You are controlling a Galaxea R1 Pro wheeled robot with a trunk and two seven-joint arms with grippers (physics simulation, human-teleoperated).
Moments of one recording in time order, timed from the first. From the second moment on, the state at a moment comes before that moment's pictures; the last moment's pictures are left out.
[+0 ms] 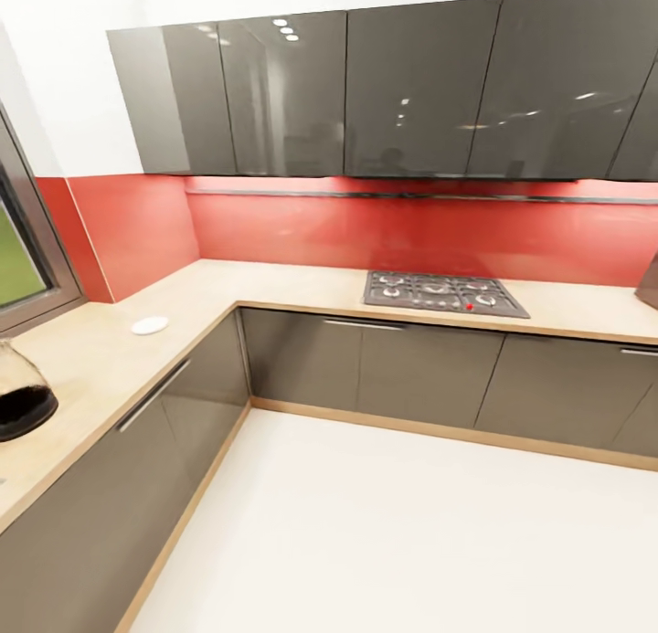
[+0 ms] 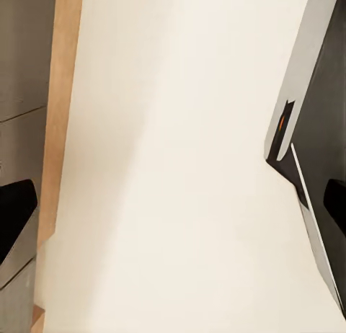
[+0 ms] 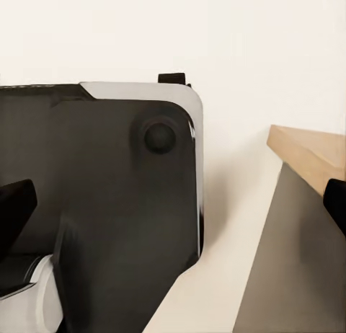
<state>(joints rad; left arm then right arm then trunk) 0.11 0.11 0.20 -0.22 -0.04 0.02 0.17 -0.17 -0.06 -0.52 -0.06 0.47 0.01 0.09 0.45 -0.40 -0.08</state>
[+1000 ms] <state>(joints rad) 0.11 0.11 0.20 -0.21 -0.04 0.01 0.17 -0.17 -0.05 -0.51 -0.06 0.47 0.01 0.09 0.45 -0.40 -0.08</state>
